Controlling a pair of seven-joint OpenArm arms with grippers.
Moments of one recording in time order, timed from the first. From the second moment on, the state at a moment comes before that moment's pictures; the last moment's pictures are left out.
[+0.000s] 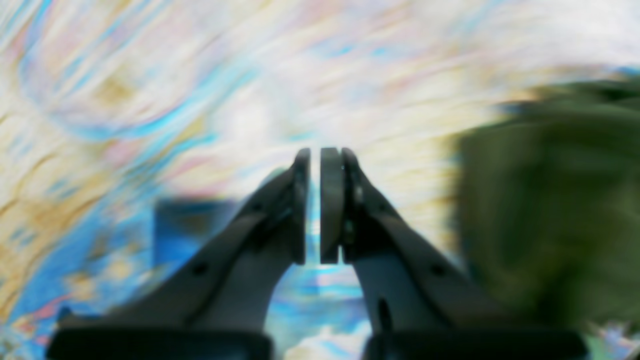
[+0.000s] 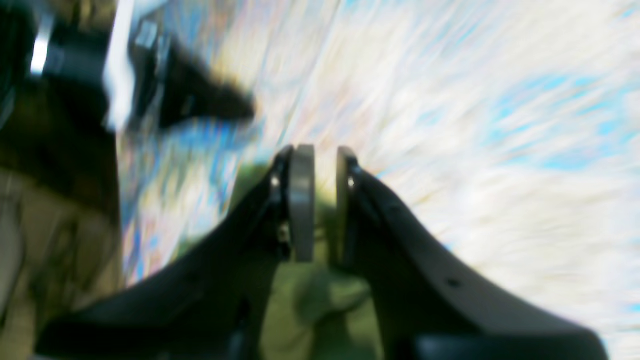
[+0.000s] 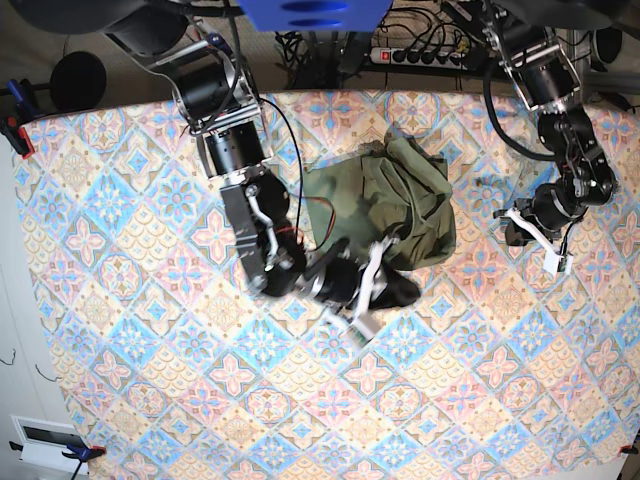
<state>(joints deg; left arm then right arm) -2.2 -15.8 -29.2 83.5 -31.7 -34.7 59.5 23.0 -7.5 -13.9 69.1 27.6 40.8 -42.9</state>
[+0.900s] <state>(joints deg) 6.0 2.6 -13.1 108.6 -33.4 -24.3 72.7 12.8 4.7 2.4 78.1 27.5 40.9 -48.4</state>
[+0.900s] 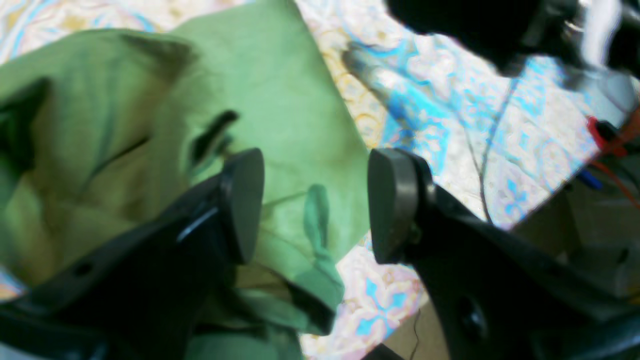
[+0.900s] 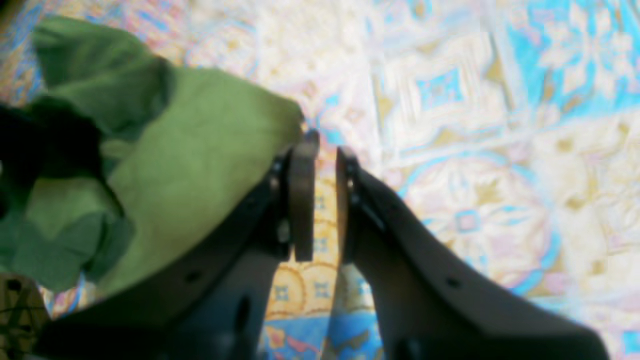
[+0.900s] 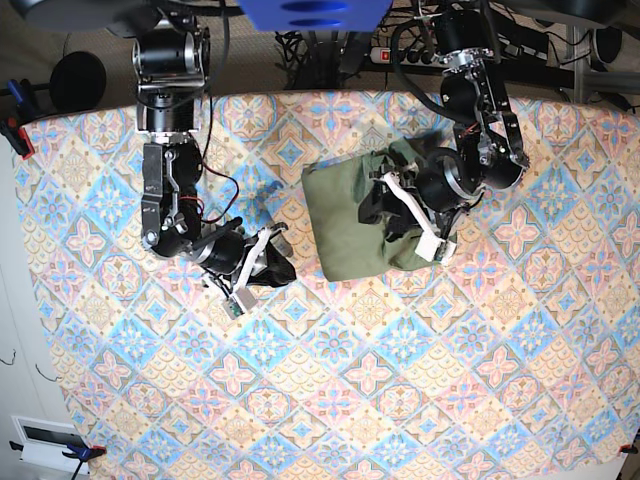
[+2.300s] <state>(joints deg) 11.3 -13.6 -21.8 105.2 -48.4 -21.3 70.7 16.5 4.9 -11.2 78.0 26.7 40.9 -51.3</state>
